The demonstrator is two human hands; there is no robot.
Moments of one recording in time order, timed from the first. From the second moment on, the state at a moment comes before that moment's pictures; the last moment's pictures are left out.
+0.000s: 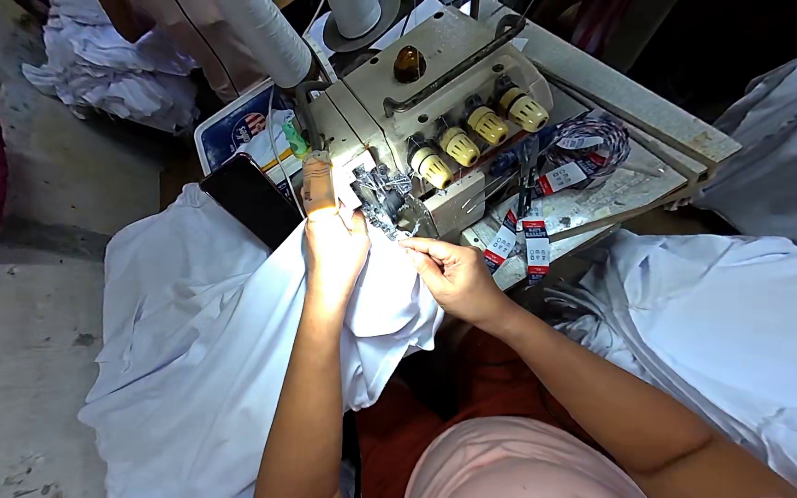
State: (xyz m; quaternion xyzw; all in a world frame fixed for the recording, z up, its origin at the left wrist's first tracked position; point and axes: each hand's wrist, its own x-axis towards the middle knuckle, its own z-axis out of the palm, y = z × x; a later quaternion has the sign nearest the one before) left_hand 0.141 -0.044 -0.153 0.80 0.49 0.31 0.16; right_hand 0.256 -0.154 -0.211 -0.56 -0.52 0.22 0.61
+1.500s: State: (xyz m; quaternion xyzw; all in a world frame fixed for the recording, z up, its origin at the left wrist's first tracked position) left_hand 0.057 -0.180 -0.108 0.98 0.15 0.12 -0.02; right_hand 0.295 -0.231 -0.163 -0.38 -0.81 0.05 0.43
